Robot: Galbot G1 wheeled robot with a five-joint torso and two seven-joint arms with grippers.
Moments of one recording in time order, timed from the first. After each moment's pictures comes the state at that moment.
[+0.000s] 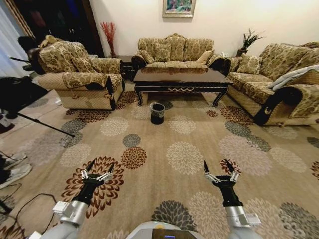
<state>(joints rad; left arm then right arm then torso) 2.04 -1.06 -0.78 -2.28 -0.52 -0.21 -0.07 -1.85 1.34 0.64 2.18 0.15 0.37 0.01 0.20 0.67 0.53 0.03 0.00</state>
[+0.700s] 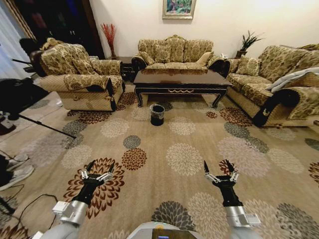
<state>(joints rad) 2.04 -1.06 -0.78 -2.28 -0.52 -0.21 -0.07 -1.85 1.34 0.64 2.18 0.15 0.37 0.01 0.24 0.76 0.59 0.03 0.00</state>
